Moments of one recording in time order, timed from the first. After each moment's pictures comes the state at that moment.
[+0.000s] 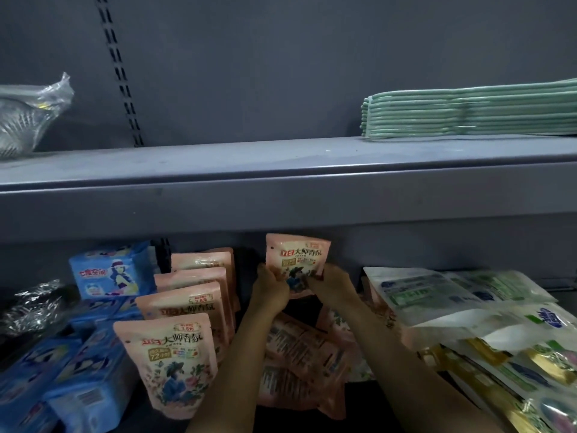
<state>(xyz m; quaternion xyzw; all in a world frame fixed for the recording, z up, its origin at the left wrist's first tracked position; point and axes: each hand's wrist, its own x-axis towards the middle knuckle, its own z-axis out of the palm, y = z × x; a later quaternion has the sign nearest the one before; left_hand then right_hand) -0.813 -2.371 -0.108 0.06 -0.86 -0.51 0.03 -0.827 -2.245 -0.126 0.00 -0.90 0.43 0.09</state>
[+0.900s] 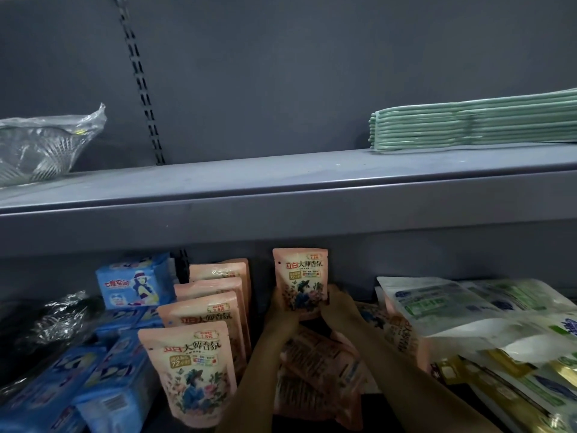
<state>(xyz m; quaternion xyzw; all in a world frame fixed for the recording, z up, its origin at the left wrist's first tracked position) -0.812 -2.379 -0.142 0.01 -0.80 -0.60 -0.01 -0.834 -2.258 -0.152 -0.04 -0.91 0.41 0.03</state>
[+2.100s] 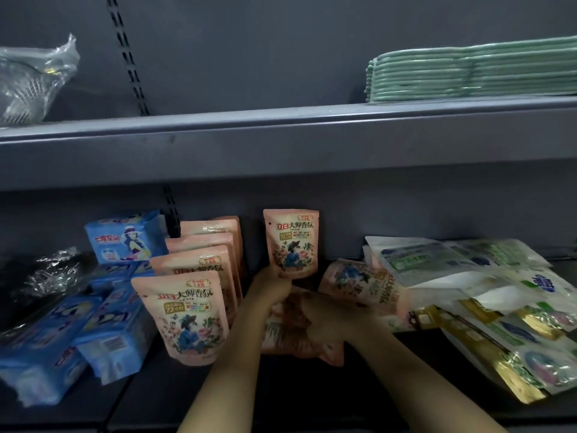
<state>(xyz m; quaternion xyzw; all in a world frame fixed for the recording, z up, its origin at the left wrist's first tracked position) -0.776 -2.387 -0.132 0.01 -0.90 -0.44 -0.06 -0.749 -2.263 -0.157 0.23 -0.96 0.13 -0.12</state>
